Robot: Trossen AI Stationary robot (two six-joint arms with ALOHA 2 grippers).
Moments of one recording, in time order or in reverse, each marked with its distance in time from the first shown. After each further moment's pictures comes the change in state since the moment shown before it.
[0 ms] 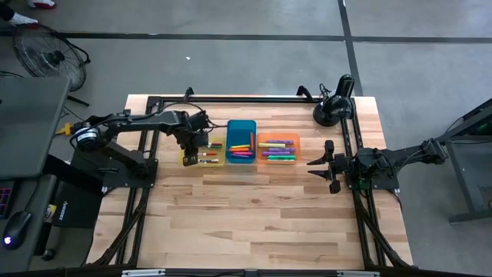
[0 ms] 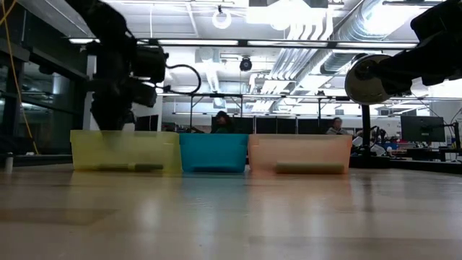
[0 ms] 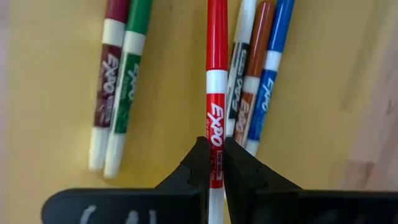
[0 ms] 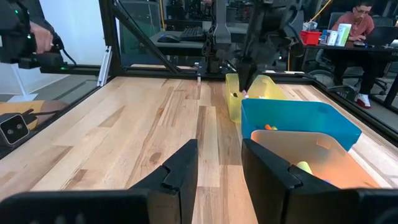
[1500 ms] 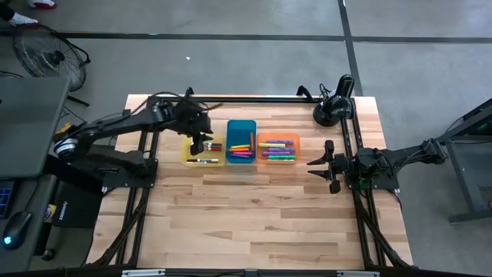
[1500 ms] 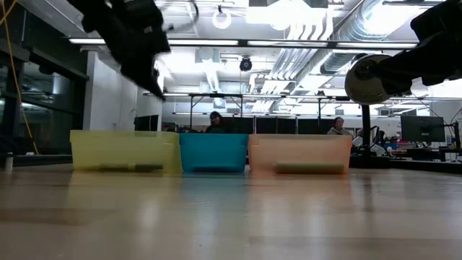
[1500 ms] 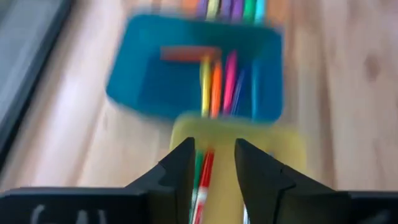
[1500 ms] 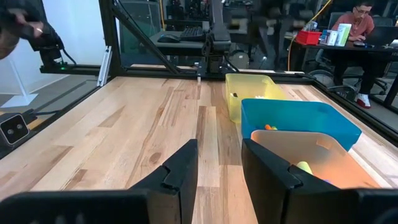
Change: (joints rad) left arm -0.016 -0.236 0.061 0.262 -0.004 -0.003; right arm 0.000 0.000 0.000 0.000 0.000 0.000
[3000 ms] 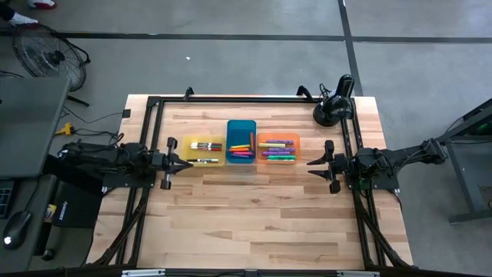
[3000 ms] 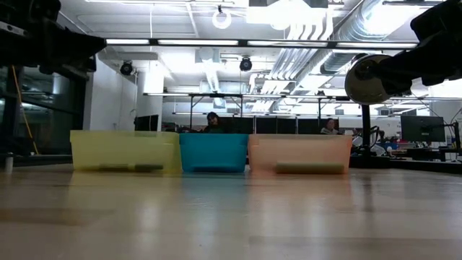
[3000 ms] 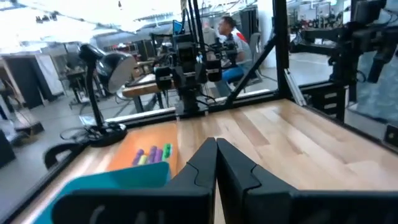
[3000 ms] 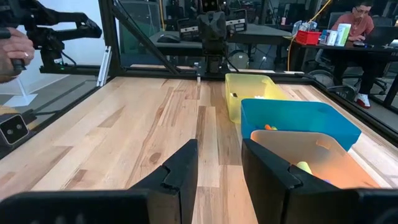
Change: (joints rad) left arm -0.613 -1.159 -0.830 0.621 -0.266 -0.098; right arm 0.000 0.000 0.000 0.000 0.000 0.000
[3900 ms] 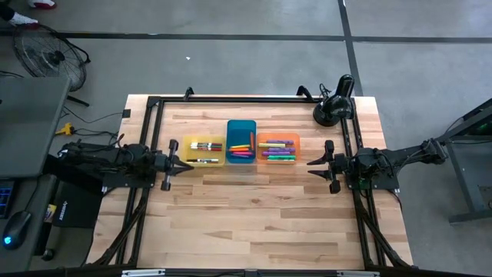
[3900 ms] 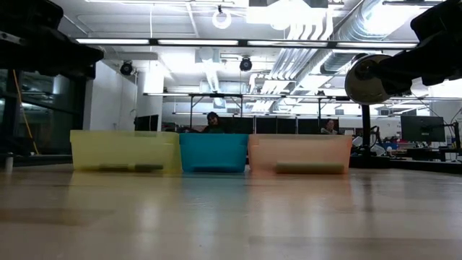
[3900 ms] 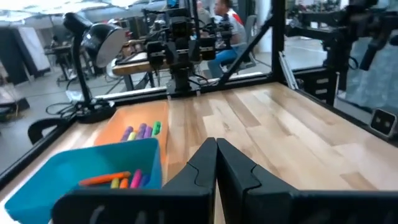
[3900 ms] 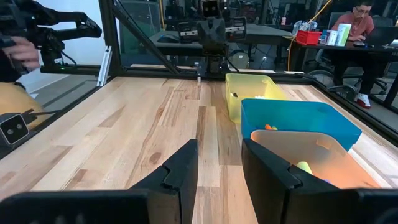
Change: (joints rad) left arm 0.000 0.000 0.004 -0.106 0.008 -0.042; right arm 0.000 0.000 0.000 0.000 0.000 0.000
